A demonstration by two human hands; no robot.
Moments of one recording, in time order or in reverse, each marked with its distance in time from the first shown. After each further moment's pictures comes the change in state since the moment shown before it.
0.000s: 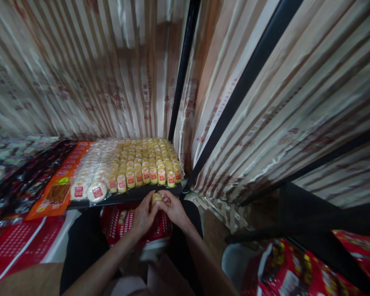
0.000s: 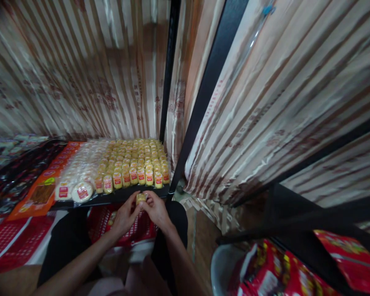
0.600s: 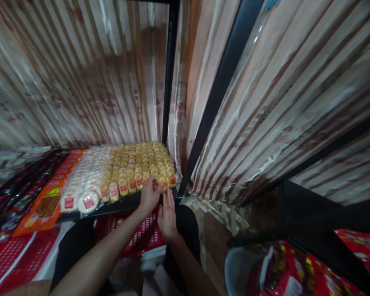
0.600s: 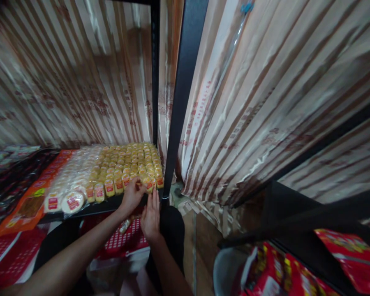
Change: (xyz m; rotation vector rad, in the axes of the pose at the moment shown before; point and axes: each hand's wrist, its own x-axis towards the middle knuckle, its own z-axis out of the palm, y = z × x) left_hand 0.080 0.055 0.024 -0.036 0.170 0.039; right_hand 0.003 0.058 0.011 -0.616 0.410 -0.272
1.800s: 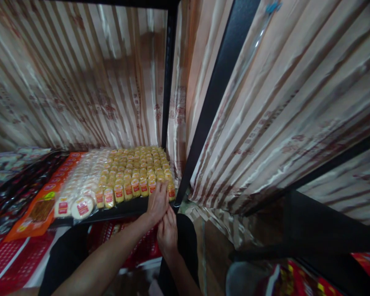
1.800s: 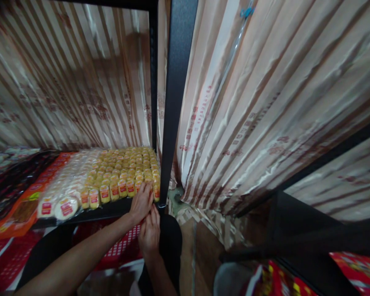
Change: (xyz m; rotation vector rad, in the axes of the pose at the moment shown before) left_hand 0.002 0.007 0.043 0.369 -0.106 0.304; right_hand -0.016 0.018 -0.012 -0.001 0.152 -0.113
